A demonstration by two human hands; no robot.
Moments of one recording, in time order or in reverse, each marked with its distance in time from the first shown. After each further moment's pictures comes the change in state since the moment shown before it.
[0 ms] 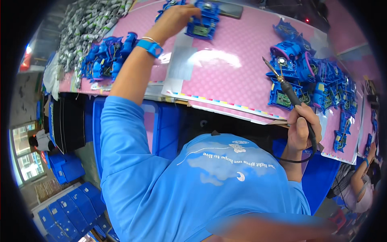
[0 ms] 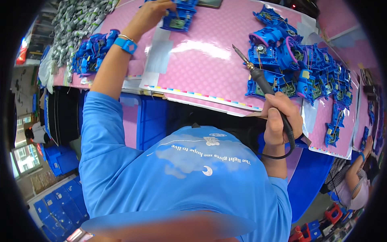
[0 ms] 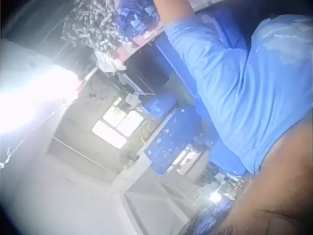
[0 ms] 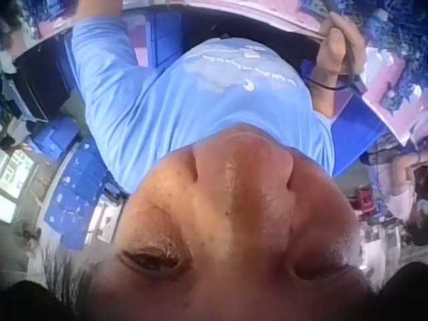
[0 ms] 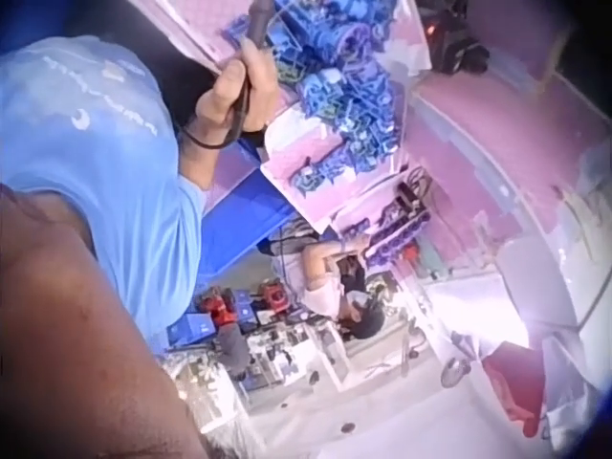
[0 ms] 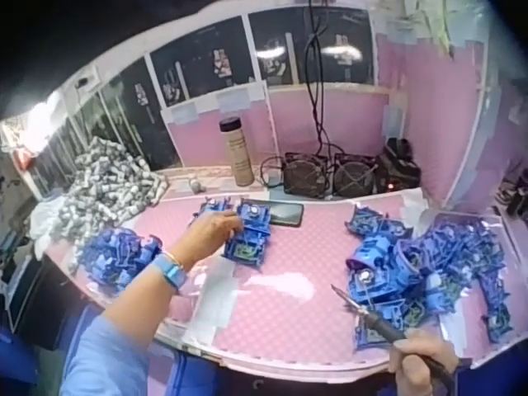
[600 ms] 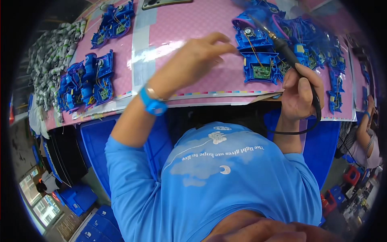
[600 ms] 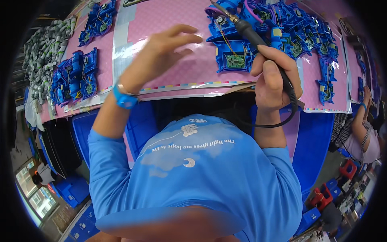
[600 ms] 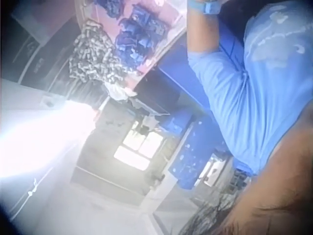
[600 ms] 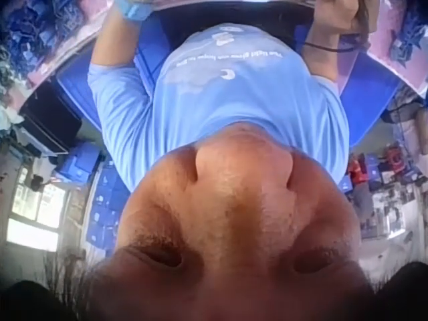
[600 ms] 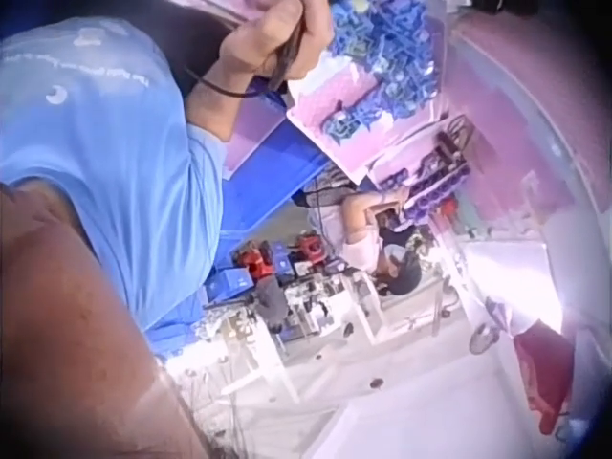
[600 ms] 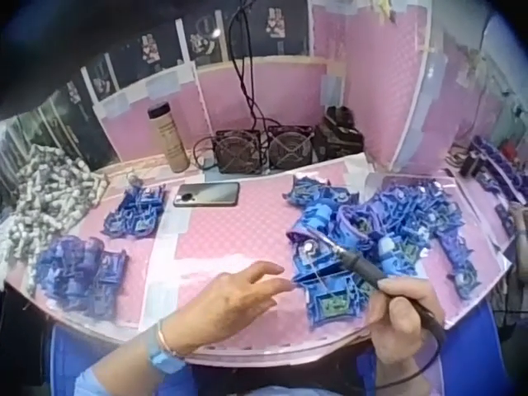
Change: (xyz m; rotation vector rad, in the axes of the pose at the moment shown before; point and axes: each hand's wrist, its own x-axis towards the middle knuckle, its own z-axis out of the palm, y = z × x) left_hand 0.004 0.196 0.049 -0.551 0.058 0.179; right_hand 0.013 0.008 -0.010 0.053 0.278 0.002
